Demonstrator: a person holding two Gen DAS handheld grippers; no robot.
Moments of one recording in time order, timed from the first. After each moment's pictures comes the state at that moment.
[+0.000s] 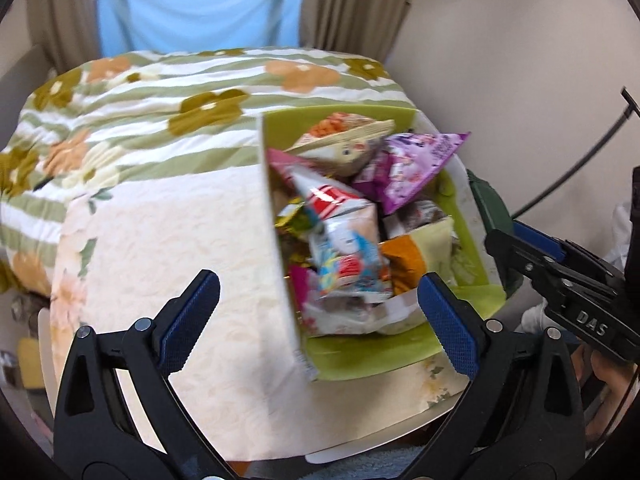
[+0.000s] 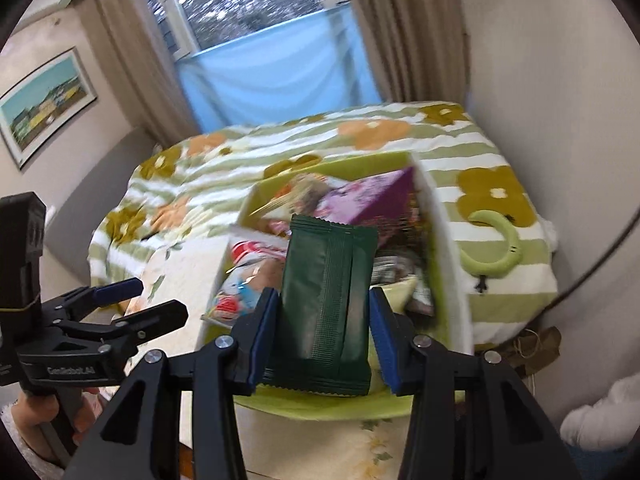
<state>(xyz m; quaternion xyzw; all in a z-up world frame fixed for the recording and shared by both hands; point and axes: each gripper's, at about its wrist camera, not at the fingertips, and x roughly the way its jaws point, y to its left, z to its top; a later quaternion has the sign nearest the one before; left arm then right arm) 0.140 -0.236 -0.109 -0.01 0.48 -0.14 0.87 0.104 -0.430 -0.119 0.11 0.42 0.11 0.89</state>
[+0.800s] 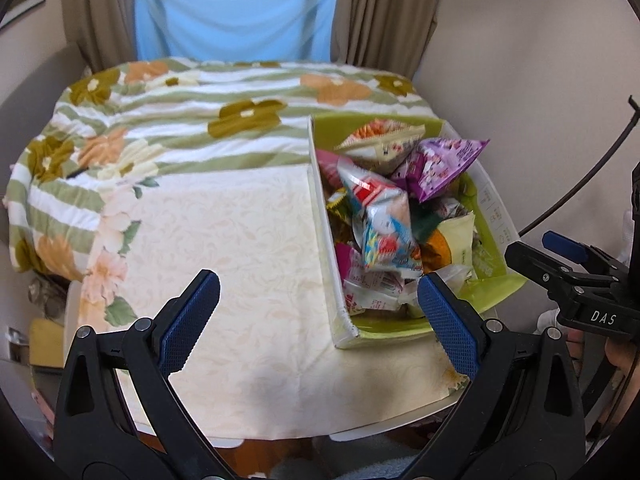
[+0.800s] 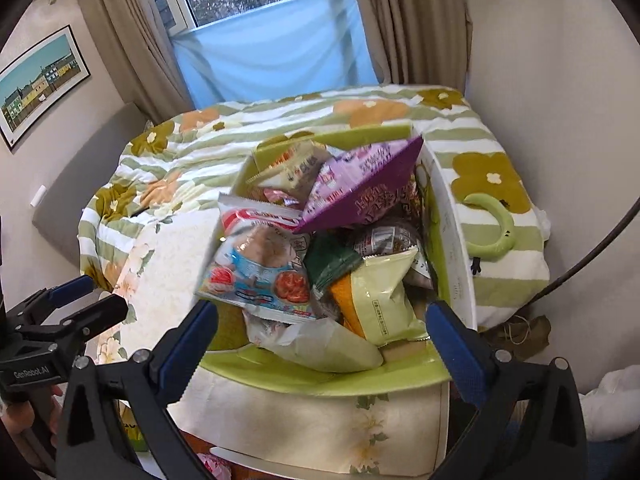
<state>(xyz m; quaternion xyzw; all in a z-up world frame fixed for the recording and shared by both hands) 0.095 -0.200 -0.089 -0.01 0.44 -0.10 0.89 0.076 -0.422 -0.110 0.09 0.44 0.08 0.89</state>
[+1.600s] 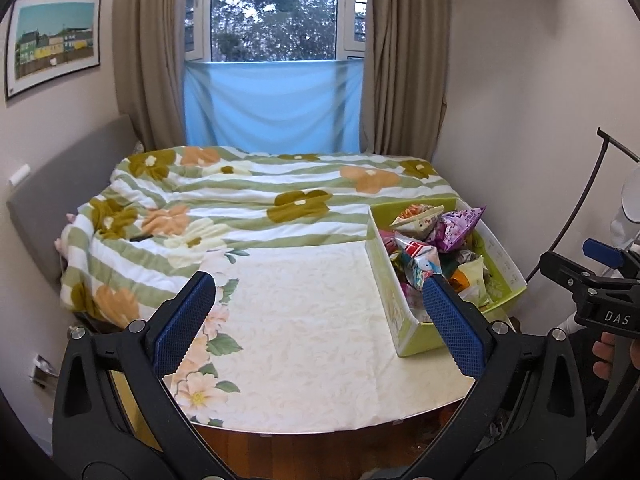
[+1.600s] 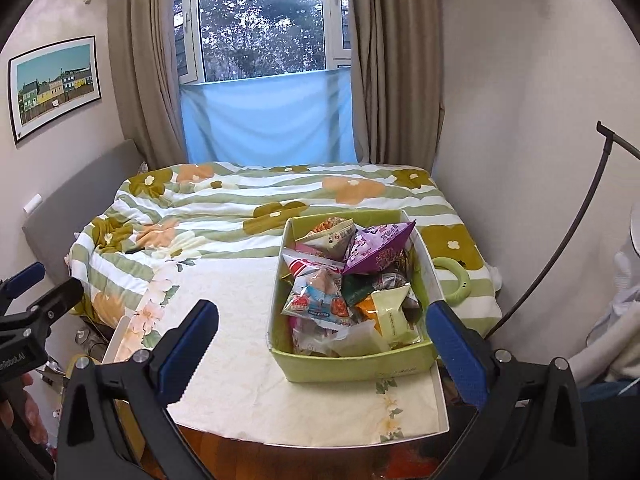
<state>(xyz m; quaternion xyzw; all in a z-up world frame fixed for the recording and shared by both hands) -0.029 -0.099 0.003 0.01 0.29 -0.05 0.96 -0.033 -0.336 -0.017 0.04 0.33 0.00 0.94</state>
